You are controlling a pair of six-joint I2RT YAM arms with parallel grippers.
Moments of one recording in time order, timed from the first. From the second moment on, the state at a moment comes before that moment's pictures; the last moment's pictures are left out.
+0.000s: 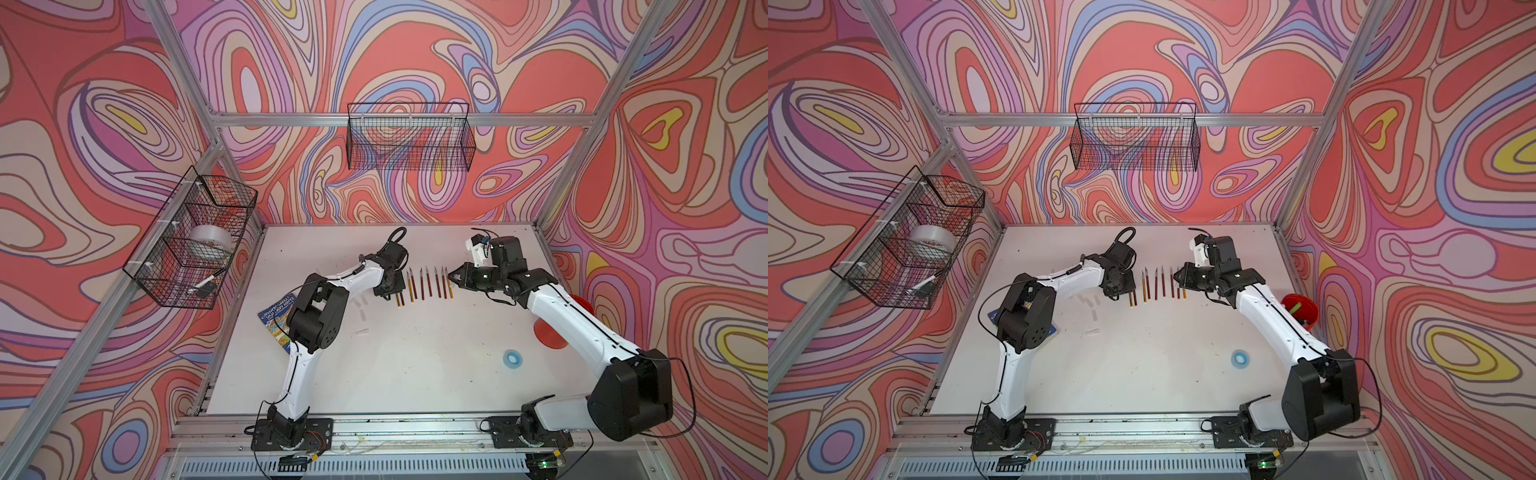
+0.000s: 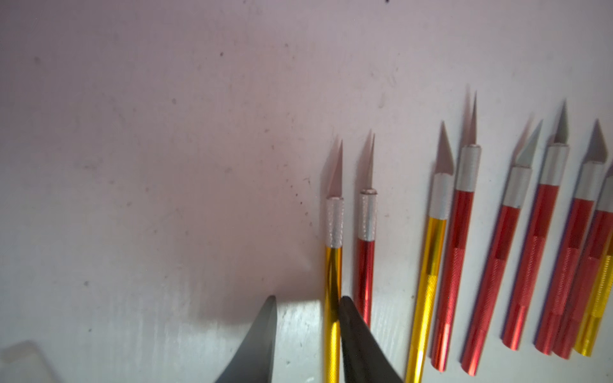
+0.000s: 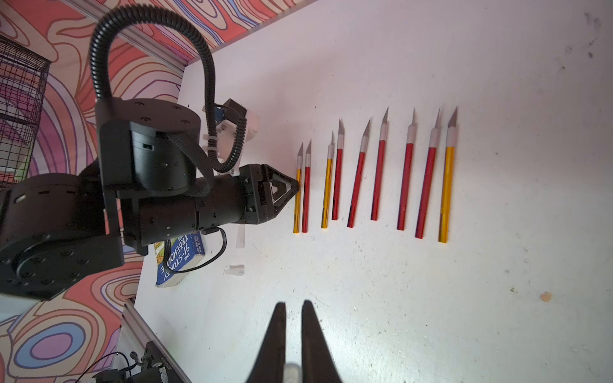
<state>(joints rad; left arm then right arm) -0.56 2.18 1.64 -0.62 -0.04 -0.76 0.28 1.39 1.12 -0.48 -0.44 0.43</state>
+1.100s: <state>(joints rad) -0.54 1.60 1.30 -0.60 -0.16 -0.76 0.65 1.63 1.23 -0.51 -0.26 0.42</state>
